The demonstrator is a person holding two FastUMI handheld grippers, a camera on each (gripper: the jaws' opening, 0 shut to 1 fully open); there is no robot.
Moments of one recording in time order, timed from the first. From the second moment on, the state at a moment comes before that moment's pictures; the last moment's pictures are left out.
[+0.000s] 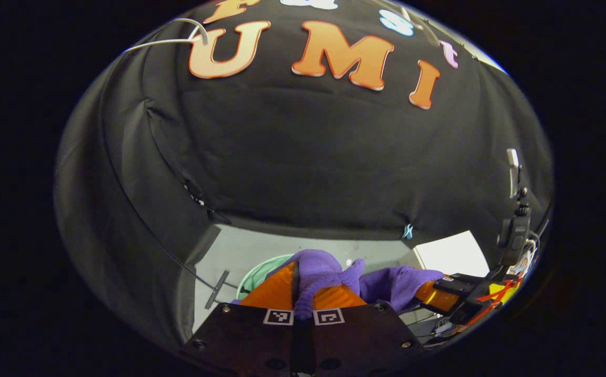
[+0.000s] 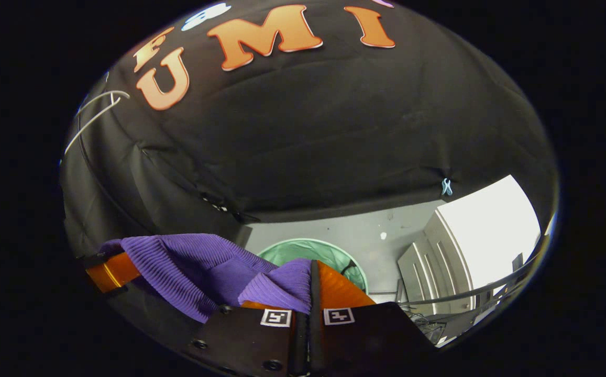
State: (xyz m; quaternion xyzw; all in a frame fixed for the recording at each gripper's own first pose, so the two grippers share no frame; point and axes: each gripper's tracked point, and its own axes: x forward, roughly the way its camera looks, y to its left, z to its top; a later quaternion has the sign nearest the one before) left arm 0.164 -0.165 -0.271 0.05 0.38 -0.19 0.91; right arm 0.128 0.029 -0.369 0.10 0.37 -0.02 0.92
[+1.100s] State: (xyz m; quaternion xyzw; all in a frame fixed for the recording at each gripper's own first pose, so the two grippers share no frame) left arm 0.113 -0.098 -0.454 0.08 0.63 -0.07 0.77; right arm 0.121 0.034 -0.562 0.03 0.55 -0.05 0.83
